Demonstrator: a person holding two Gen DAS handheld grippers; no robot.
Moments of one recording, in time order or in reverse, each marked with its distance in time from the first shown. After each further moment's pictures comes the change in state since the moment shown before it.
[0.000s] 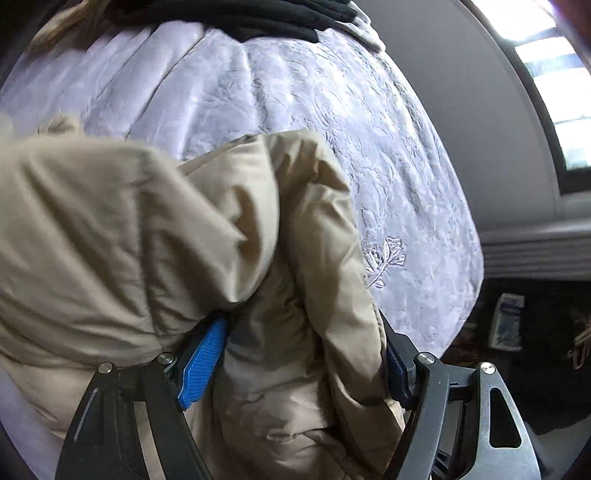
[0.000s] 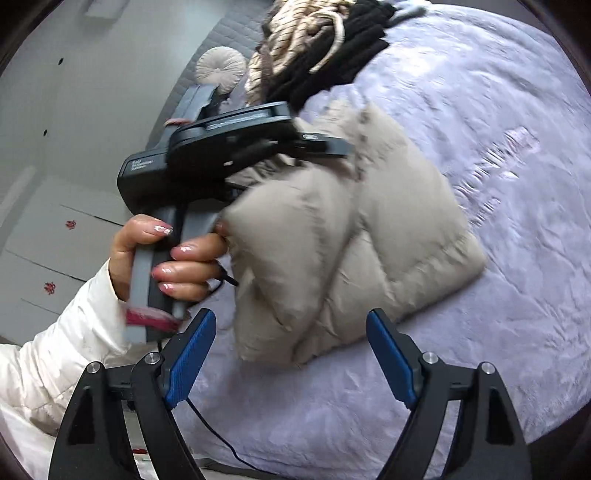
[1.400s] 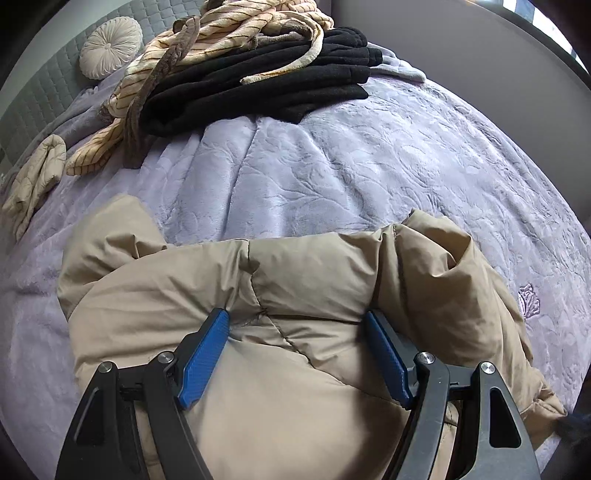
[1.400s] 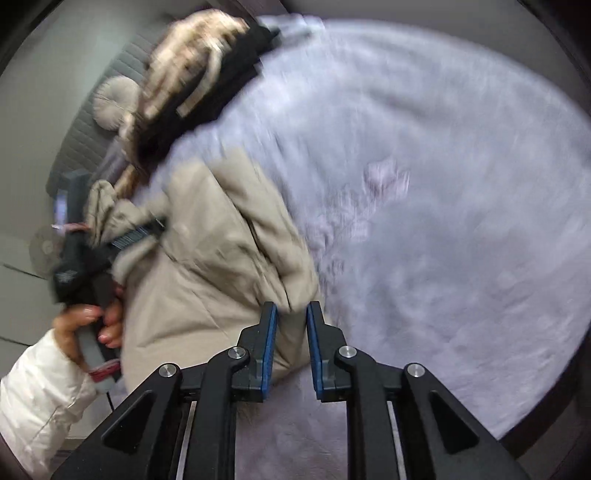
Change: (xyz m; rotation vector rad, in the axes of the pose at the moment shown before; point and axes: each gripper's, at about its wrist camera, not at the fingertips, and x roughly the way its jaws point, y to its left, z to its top) left arm 0.027 0.049 0.071 0.209 -0.321 0.465; right arm -0.021 -0.071 0.049 0.087 -0.129 -0.420
